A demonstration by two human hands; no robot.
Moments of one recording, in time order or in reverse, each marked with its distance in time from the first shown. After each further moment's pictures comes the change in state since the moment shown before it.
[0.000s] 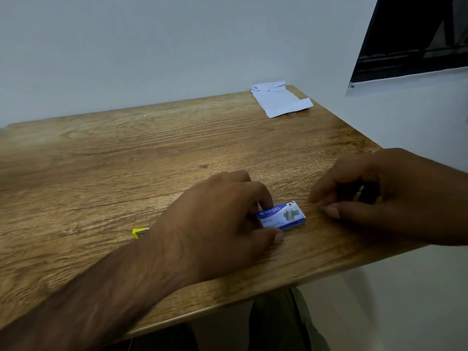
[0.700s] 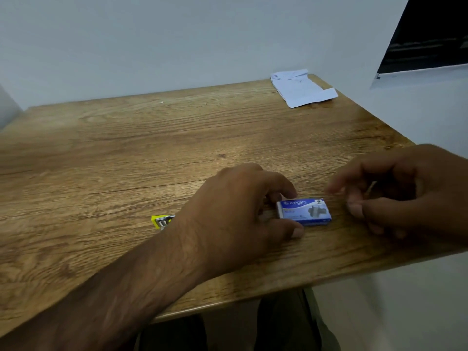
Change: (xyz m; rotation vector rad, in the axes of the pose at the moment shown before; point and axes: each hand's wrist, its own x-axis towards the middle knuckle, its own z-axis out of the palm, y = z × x) left_hand -0.006 -0.001 0.003 -0.209 0.070 -0.084; right_hand 0.002 -0.016 0.008 0.402 -0.003 0.216
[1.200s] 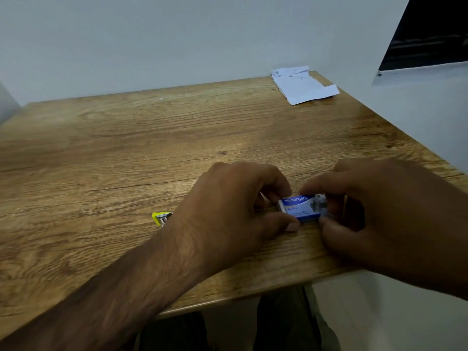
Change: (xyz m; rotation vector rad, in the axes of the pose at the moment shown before) left_hand -0.004 -0.002 0.001 -0.116 0.121 -0.006; right_hand 0.005 -0.033 0.046 -0.720 0.109 -0.076
